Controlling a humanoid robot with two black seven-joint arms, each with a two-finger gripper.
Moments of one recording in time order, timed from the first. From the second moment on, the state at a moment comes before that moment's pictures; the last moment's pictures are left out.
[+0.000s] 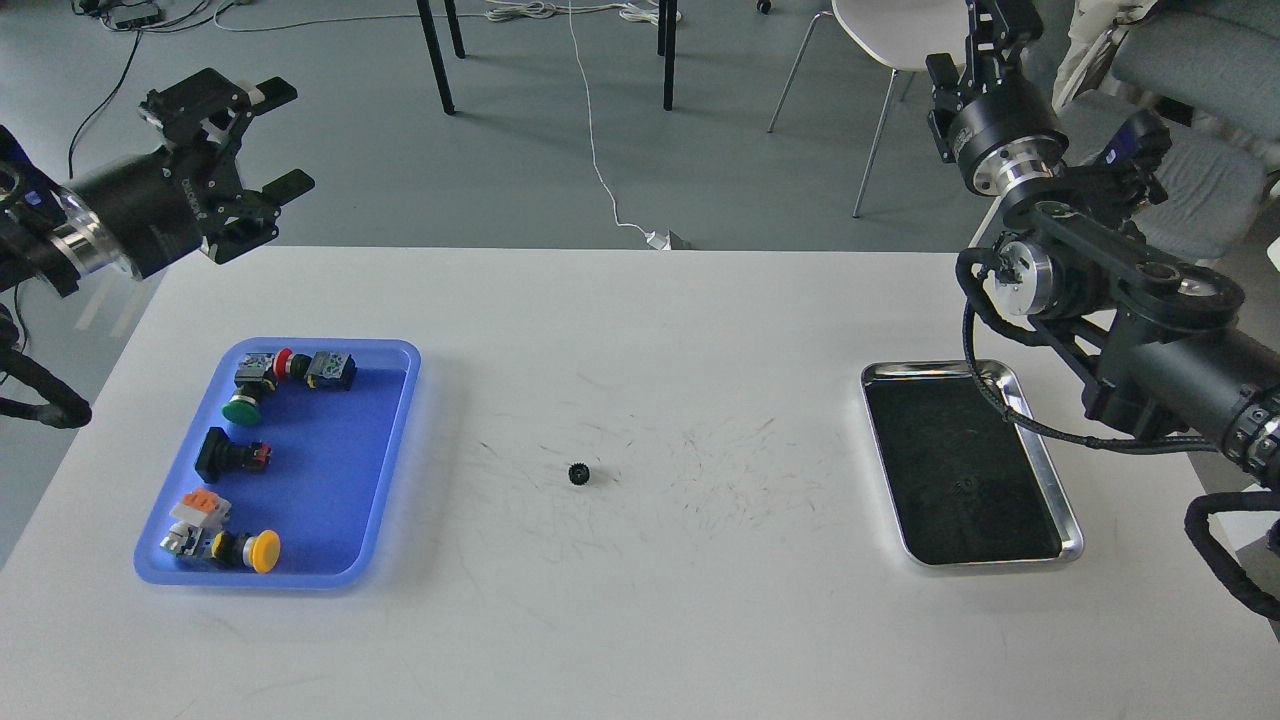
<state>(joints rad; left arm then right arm) -0.90 0.85 -0.38 -1.01 0.38 -0.49 -0.39 1.05 -0.30 0.40 0.65 -0.17 -0.15 0.49</state>
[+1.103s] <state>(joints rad) -0.88 0.76 -0.33 -1.32 1.22 -0.31 -0.45 0.87 -0.34 0.59 0.65 -0.15 -0.17 0.49</state>
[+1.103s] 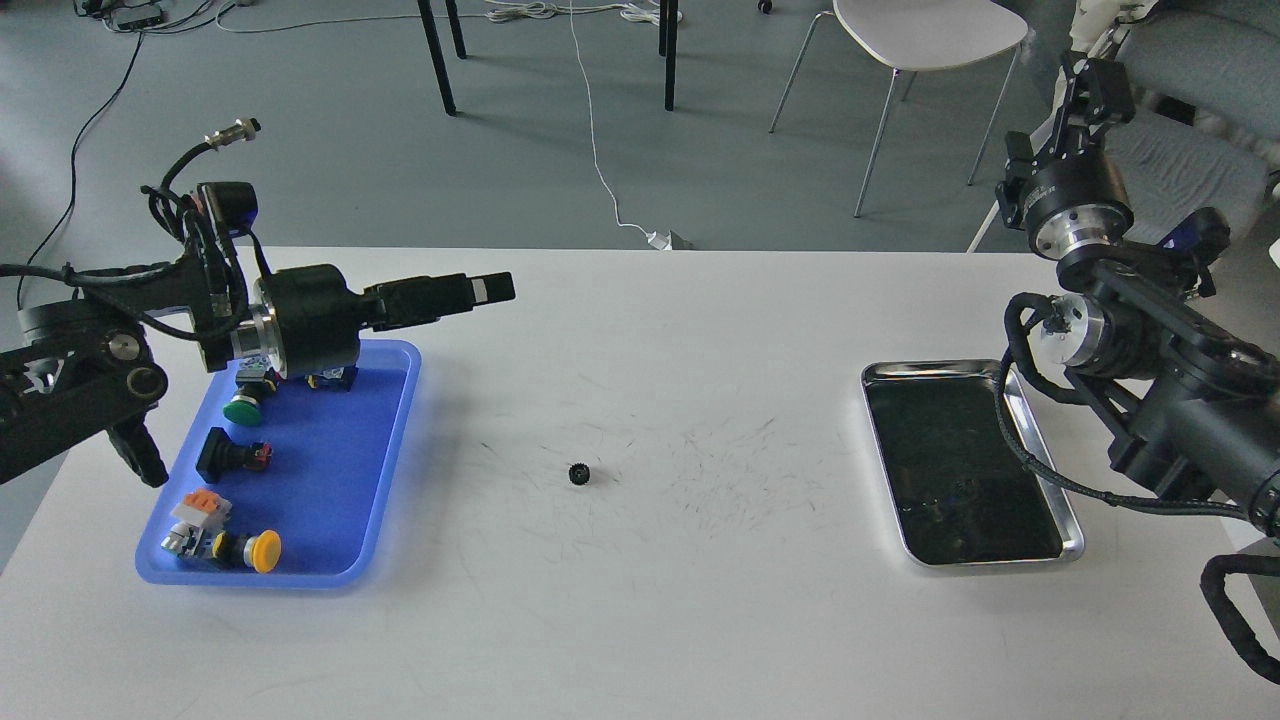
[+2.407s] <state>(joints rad) -0.80 0.67 -0.30 -1.32 1.91 -0.09 -0.49 0.82 -0.36 0.65 0.65 -0.15 -0.18 0.49</state>
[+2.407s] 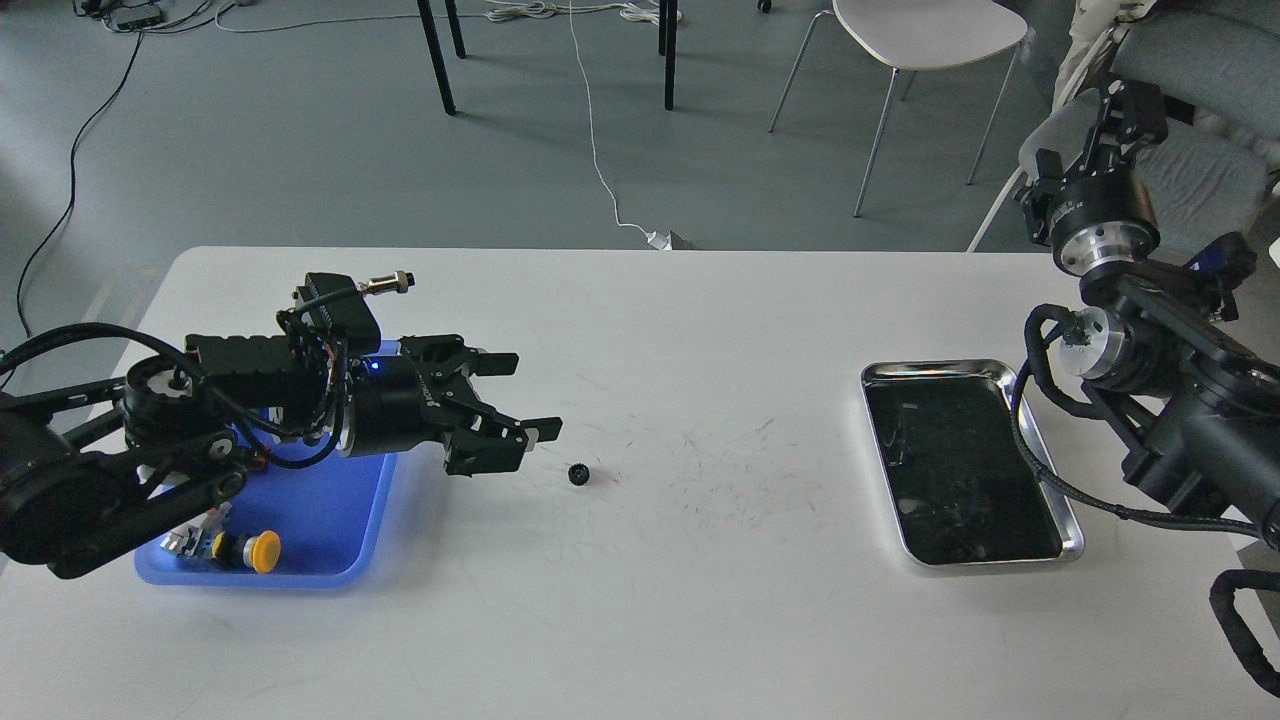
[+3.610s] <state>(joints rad) -0.79 0.40 -0.18 -1.02 2.13 0.08 -0.49 0.74 -0.38 0.84 0.65 -0.02 -0.18 0.45</state>
